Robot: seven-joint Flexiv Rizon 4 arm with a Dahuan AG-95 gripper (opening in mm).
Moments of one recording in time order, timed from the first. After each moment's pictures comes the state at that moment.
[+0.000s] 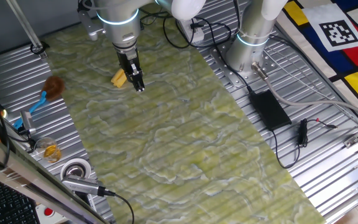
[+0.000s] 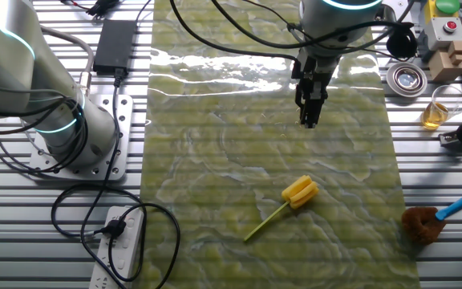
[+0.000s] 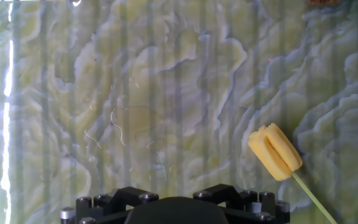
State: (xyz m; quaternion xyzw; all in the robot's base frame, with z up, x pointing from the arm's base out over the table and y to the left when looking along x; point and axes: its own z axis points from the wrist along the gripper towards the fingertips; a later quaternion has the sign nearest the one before) arm 0.500 0.000 0.170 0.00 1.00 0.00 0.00
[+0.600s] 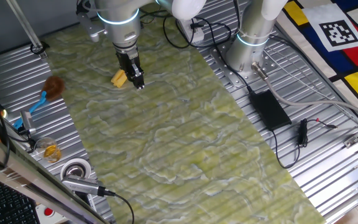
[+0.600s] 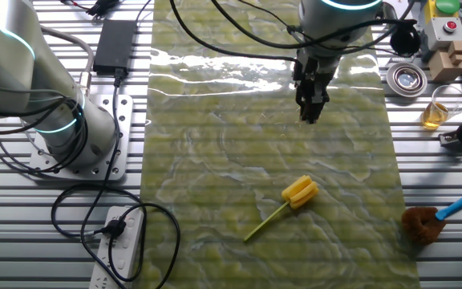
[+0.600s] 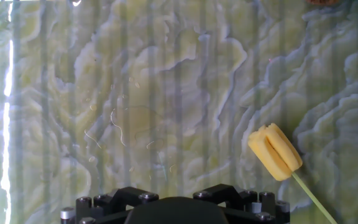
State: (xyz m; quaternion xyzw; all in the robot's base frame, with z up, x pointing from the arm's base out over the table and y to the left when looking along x) arm 0.500 0.000 0.170 -0.07 1.00 0.00 0.00
